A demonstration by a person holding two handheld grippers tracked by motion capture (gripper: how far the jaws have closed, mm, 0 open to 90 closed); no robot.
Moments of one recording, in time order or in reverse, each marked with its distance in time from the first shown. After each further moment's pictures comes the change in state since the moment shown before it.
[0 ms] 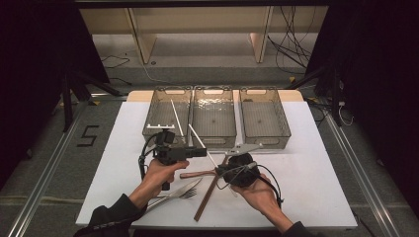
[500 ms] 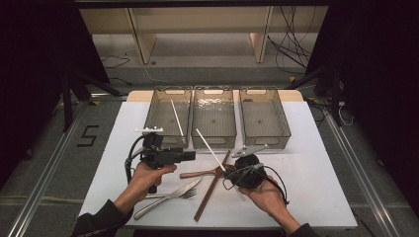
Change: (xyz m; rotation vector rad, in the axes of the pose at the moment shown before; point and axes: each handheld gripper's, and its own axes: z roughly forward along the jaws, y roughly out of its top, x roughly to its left) left arm 0.002 -0.005 -0.025 -0.008 0.062 0.079; right arm -0.013 -0.012 -0.005 0.071 -0.010 0.025
